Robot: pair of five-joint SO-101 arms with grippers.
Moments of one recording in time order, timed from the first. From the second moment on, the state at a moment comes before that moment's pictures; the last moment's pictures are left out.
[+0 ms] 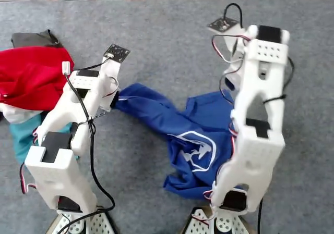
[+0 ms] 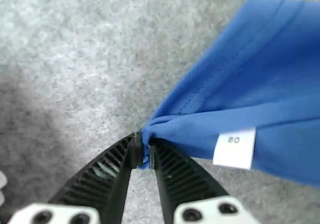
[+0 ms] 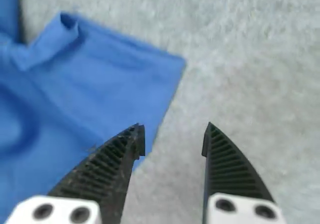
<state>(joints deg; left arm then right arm) -0.4 16.7 16.7 51.8 -20.2 9.6 34.0 -38.2 99.5 44.5</state>
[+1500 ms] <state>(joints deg) -0.4 16.7 16.7 51.6 -19.7 6.2 47.5 -36.8 93.2 31.7</state>
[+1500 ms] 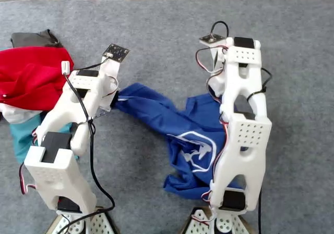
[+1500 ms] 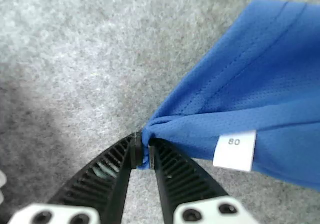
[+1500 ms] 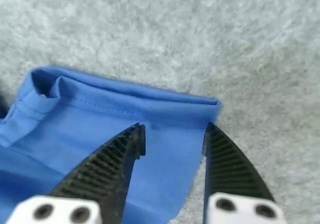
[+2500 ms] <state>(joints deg) -0.4 16.7 16.7 51.6 -19.7 7.9 57.0 -47.6 95.9 32.0</state>
